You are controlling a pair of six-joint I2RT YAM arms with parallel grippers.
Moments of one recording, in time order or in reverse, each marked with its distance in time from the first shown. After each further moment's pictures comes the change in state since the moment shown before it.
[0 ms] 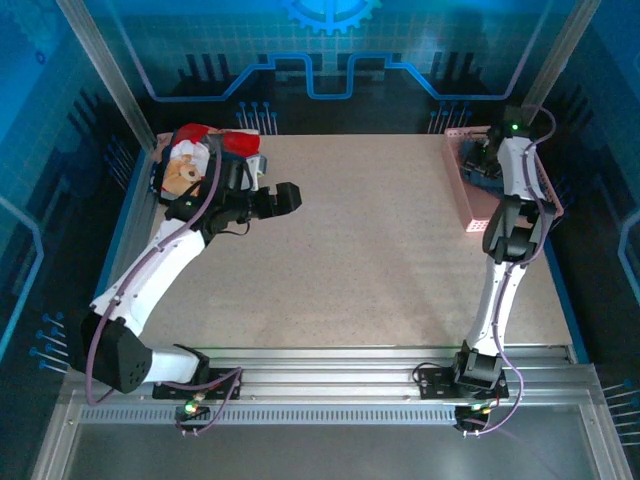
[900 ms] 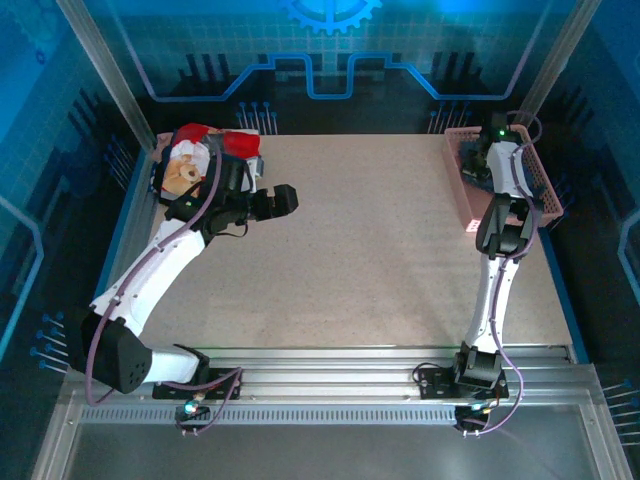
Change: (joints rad) left arm 0.000 0.000 -0.003 -0.033 -0.063 0.000; right arm 0.019 0.100 0.046 0.045 0.157 -0.019
